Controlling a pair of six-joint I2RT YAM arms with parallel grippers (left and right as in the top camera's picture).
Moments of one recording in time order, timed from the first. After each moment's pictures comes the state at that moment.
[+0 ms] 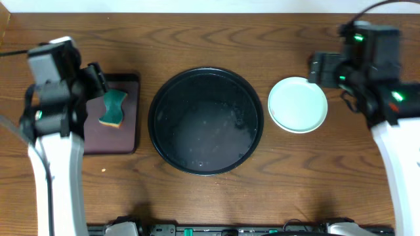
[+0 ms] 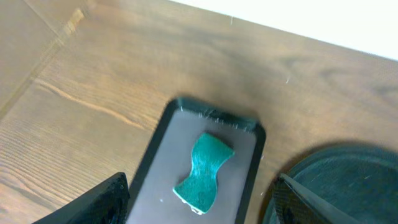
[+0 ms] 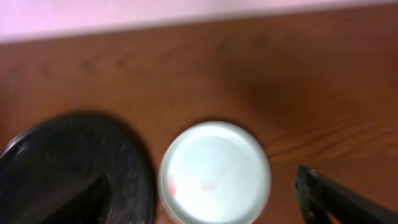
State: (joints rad) left arm 0.21 1.27 1.33 -0.78 -0.11 -0.09; right arm 0.10 1.36 1.49 -0.87 0.03 0.17
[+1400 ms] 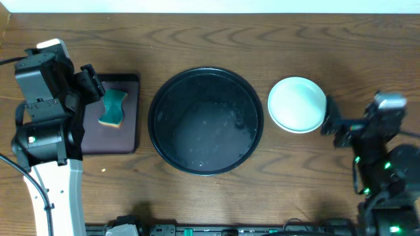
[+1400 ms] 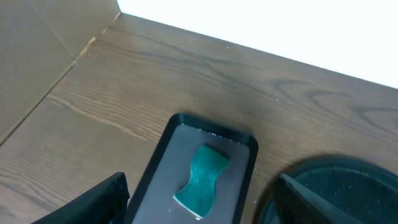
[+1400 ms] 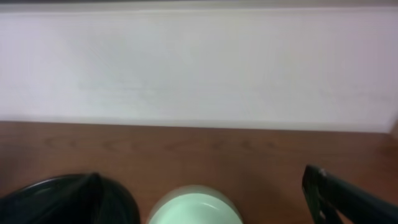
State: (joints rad) left arm 0.21 1.16 1.33 -0.79 -0.11 -0.10; right arm 0.04 0.57 0.72 -0.26 -0.05 0.02
